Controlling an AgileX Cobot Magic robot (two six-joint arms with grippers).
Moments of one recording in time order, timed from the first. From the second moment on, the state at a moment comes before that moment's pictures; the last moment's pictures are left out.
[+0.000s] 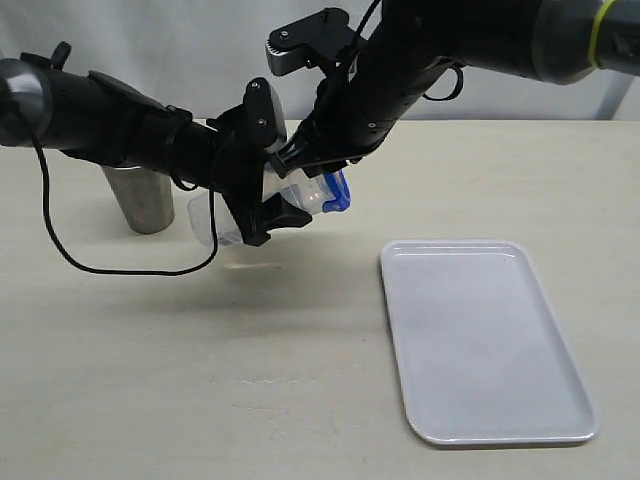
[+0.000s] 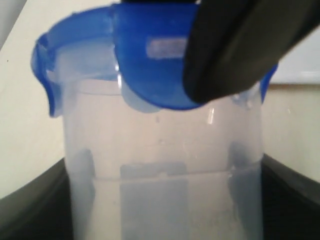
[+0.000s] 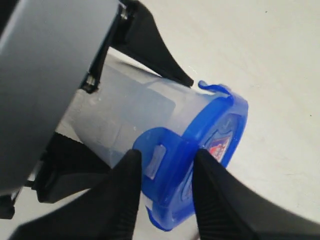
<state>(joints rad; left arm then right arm) -0.21 2.07 -1.34 -1.30 0.62 2.11 0.55 1.93 -1.61 0.02 0.79 -0.15</state>
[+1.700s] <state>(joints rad) -0.44 2.13 -1.52 -1.72 1.20 2.11 0.20 1.34 -1.16 0.41 0.45 -0.44</state>
